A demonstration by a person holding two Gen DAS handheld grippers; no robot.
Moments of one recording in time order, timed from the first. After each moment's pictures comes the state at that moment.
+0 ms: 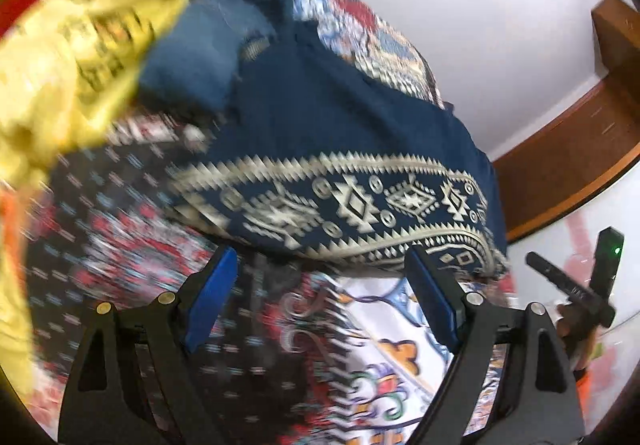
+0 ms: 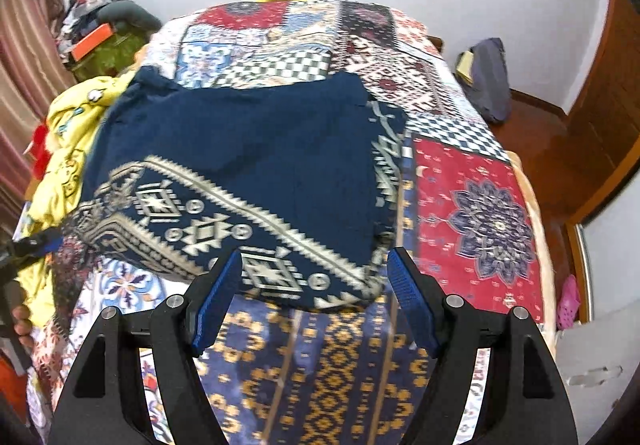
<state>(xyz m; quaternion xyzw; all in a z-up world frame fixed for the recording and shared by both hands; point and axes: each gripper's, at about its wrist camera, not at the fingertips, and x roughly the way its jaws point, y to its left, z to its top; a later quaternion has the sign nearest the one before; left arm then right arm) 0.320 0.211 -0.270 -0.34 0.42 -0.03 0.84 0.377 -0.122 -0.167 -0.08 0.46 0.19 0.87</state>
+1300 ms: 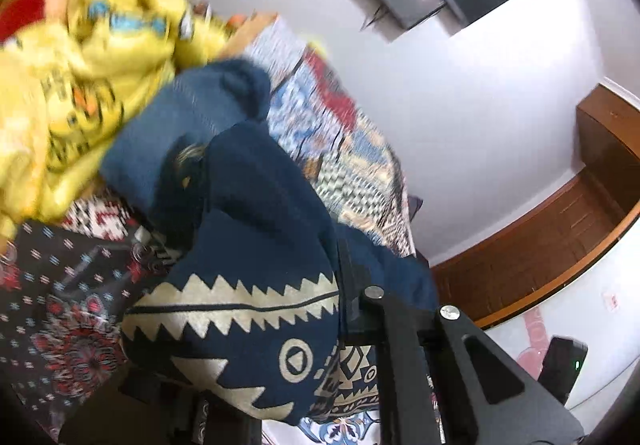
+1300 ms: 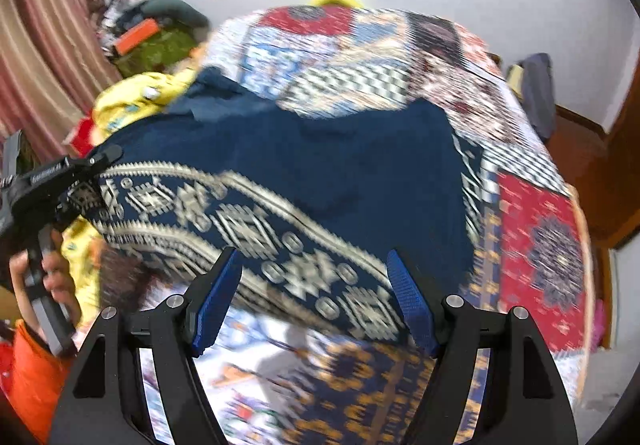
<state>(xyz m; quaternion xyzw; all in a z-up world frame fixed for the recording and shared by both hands) 0.351 0.239 -0.201 -0.42 0.25 0.01 0.87 0.375 -0.057 -0.153 -0.06 0.45 0.28 0.85</state>
